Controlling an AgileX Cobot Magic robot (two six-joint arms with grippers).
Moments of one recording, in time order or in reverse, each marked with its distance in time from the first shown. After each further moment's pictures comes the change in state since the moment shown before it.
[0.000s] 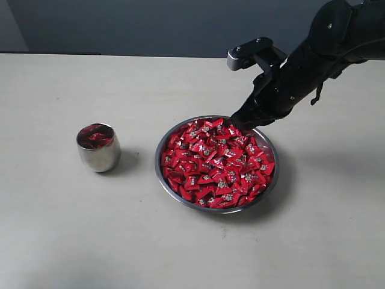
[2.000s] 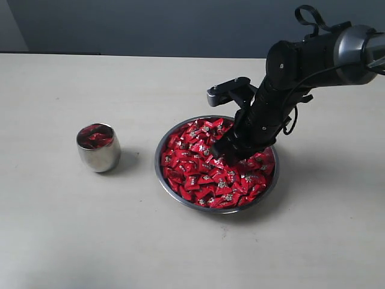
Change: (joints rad) left arm 0.000 0.000 0.000 0.000 0.000 0.000; right arm 0.118 0.126 0.002 -0.164 0.019 0.308
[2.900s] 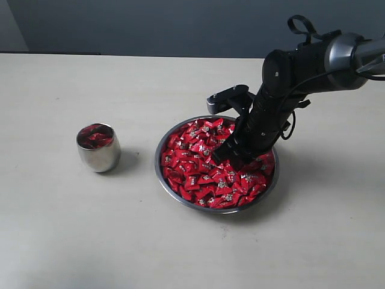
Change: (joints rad) left arm 0.000 0.000 0.000 0.000 0.000 0.000; right arm 0.002 0.041 0.000 -0.022 -0.009 0.002
